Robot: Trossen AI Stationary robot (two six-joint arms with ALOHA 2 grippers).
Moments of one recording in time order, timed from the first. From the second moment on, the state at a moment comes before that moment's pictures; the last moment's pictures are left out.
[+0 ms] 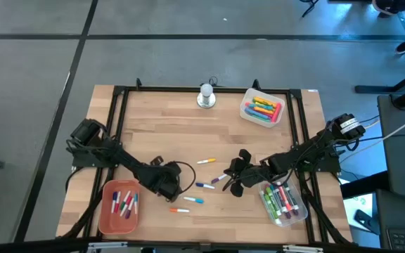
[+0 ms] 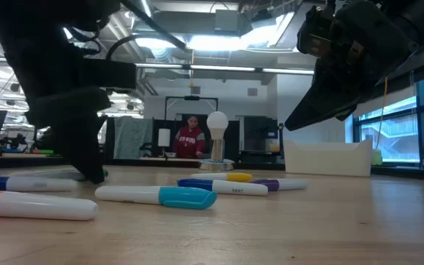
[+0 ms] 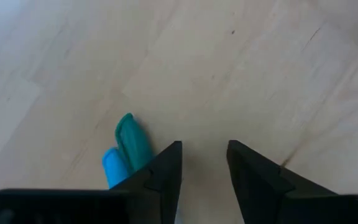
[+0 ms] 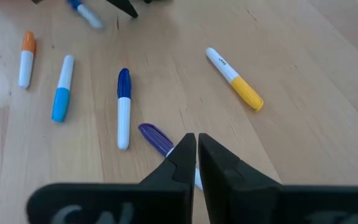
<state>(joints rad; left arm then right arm) -0.48 1.78 0.95 -0.57 -0.47 -1.07 0.42 1.52 0.71 0.05 0.48 0.57</state>
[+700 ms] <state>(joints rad) -0.44 1.67 0.95 -0.71 -0.40 -0.98 0.42 1.52 0.71 0.04 0.48 0.57</state>
